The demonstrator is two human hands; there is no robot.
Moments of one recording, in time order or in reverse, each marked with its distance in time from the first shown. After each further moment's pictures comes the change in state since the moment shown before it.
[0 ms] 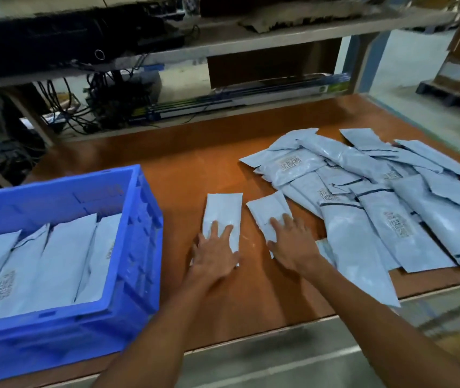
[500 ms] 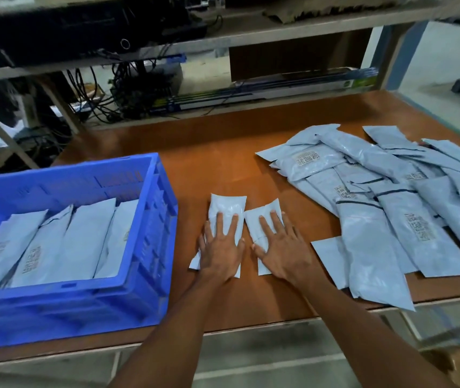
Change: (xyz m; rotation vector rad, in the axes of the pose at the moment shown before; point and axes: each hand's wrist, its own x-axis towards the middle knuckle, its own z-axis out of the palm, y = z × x) left_hand 0.001 -0.017 0.038 -0.001 0.302 -0.048; right_hand -0.007 -0.034 0.028 0.030 0.042 -0.155
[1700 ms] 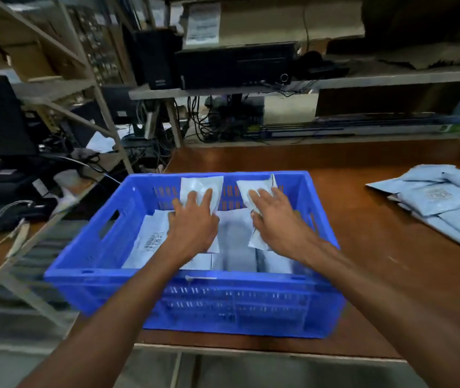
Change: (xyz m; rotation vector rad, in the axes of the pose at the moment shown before) left_hand -0.045 -0.329 -0.231 0.107 0.172 -0.164; right_hand 0.042 -0.367 -0.108 0.146 0.241 -0.417
